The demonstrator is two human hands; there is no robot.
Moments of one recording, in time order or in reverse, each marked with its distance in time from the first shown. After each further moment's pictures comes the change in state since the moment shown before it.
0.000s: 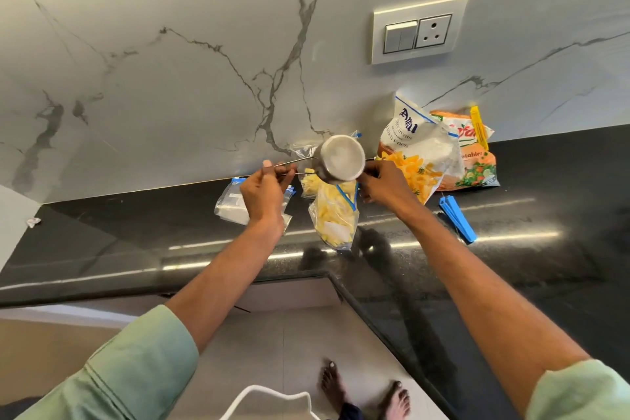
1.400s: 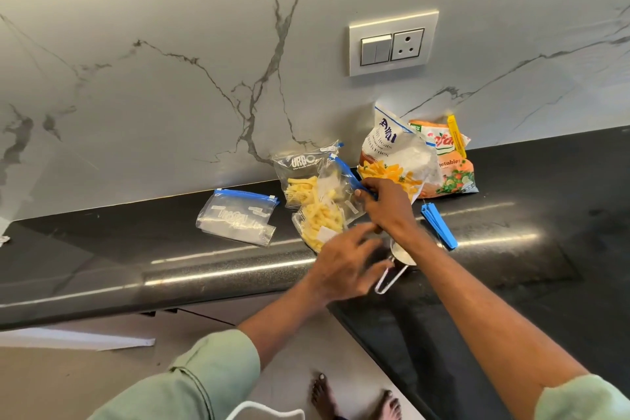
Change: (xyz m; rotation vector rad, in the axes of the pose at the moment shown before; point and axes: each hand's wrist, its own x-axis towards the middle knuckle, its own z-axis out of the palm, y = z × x) left_hand -0.061 -0.136 0.015 0.913 -0.930 1.272; right_hand -0.009 0.044 -0.012 -0.162 0.169 -0.128
